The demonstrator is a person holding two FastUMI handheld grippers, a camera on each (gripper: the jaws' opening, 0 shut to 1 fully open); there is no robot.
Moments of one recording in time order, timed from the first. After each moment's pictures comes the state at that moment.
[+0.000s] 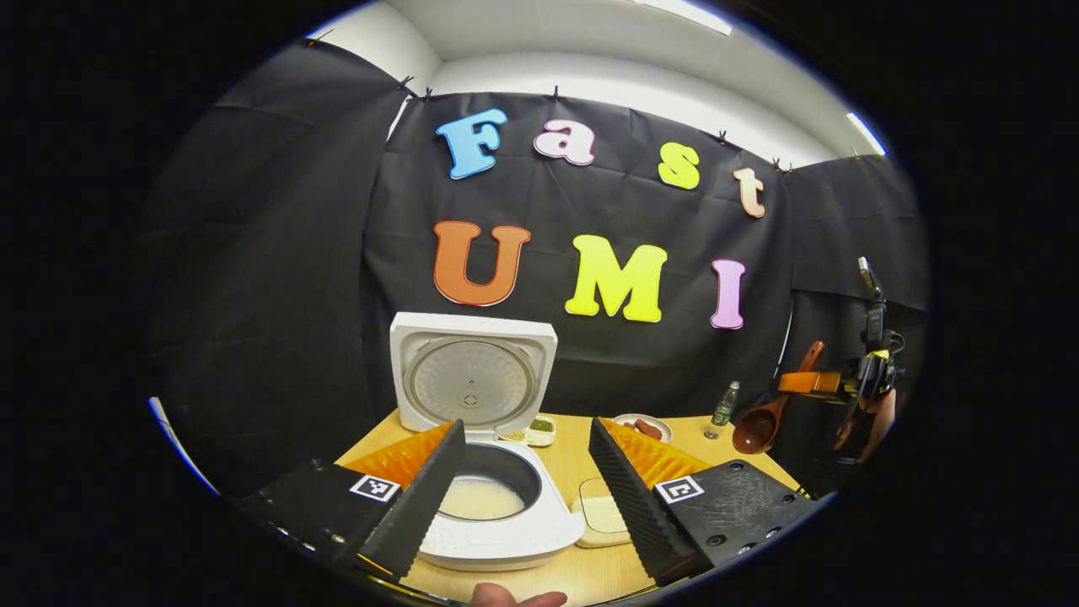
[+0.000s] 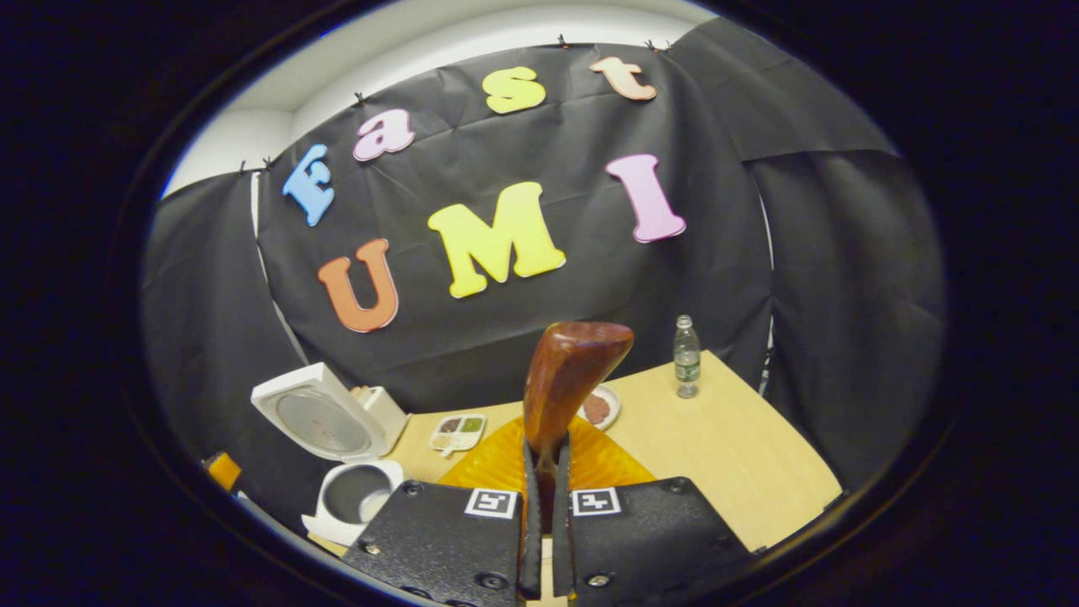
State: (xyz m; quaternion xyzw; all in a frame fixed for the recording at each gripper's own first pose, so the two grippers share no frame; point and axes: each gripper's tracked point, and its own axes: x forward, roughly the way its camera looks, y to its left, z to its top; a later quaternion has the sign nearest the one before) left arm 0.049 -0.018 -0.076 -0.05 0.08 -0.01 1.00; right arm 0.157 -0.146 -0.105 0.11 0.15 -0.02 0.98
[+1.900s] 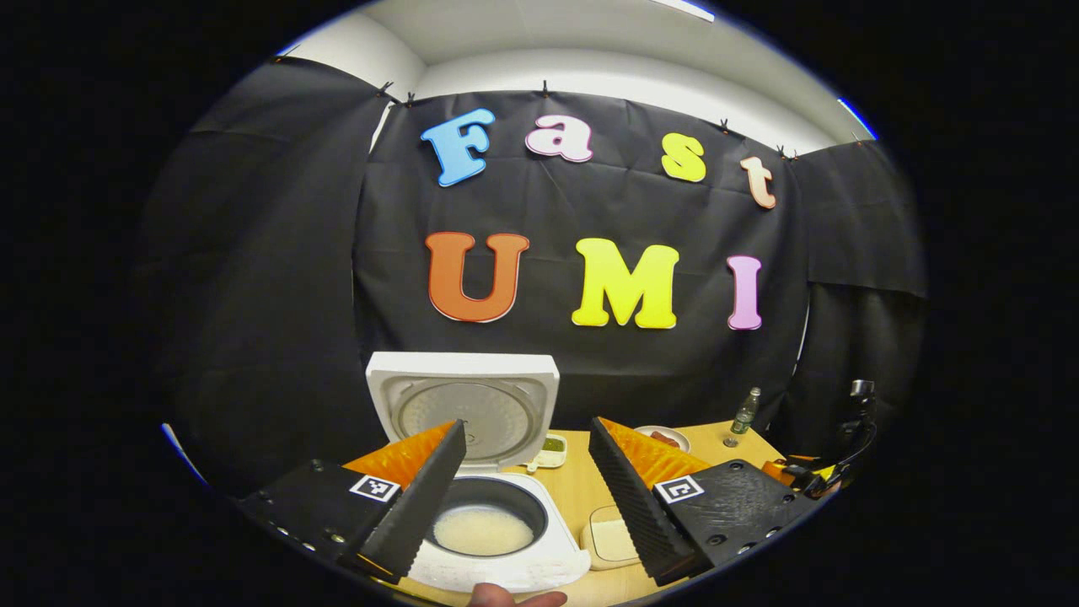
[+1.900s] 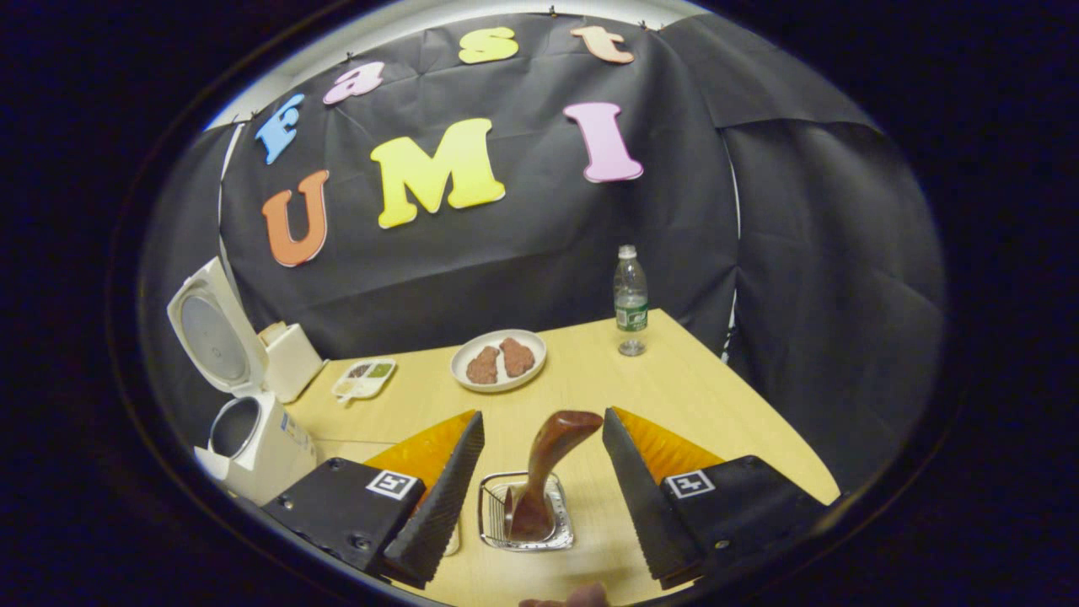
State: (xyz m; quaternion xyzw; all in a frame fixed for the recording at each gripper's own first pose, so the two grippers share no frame) left arm 0.111 -0.007 -0.034 -0.02 0.07 0.01 1.00; right arm 0.181 -0.220 -0.228 0.07 0.18 -0.07 0.98
